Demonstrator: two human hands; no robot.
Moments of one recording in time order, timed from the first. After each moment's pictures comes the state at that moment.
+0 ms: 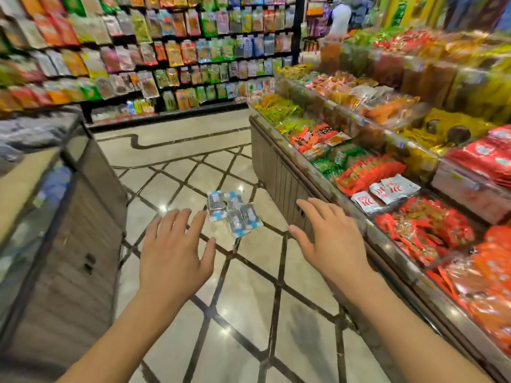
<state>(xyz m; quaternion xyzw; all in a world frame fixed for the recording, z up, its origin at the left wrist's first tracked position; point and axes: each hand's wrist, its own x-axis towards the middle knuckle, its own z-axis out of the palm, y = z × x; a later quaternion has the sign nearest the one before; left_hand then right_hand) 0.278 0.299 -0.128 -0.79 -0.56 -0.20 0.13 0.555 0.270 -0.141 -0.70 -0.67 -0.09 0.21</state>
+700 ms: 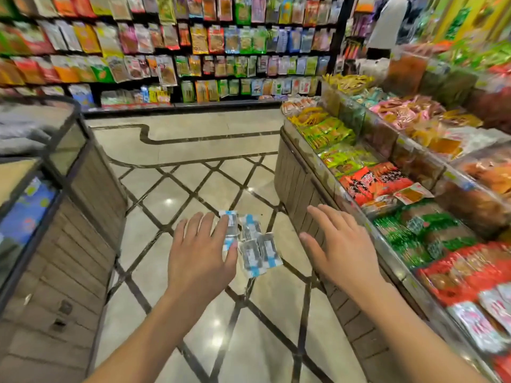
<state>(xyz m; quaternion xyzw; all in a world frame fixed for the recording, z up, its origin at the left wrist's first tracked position) 0.257 0.710 -0.169 -0.76 -0.62 -0.17 0.09 0.522 0.693 -0.164 -0.67 -0.71 -0.09 0.19</state>
